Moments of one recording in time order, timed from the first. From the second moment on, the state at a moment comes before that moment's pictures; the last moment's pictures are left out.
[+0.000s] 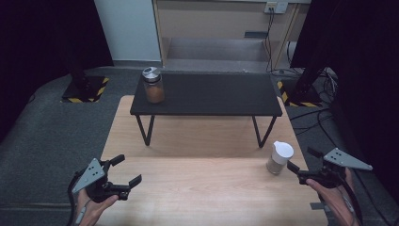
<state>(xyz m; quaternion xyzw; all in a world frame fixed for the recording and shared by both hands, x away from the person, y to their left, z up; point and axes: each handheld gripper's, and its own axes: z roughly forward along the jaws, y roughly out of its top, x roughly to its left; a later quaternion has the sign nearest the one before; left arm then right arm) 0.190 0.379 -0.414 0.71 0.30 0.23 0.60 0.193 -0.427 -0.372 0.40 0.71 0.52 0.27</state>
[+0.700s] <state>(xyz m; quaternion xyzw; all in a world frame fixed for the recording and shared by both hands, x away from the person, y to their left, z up) 0.190 0.379 -0.415 0.71 0.31 0.23 0.59 0.245 -0.417 -0.399 0.43 0.72 0.48 0.25</state>
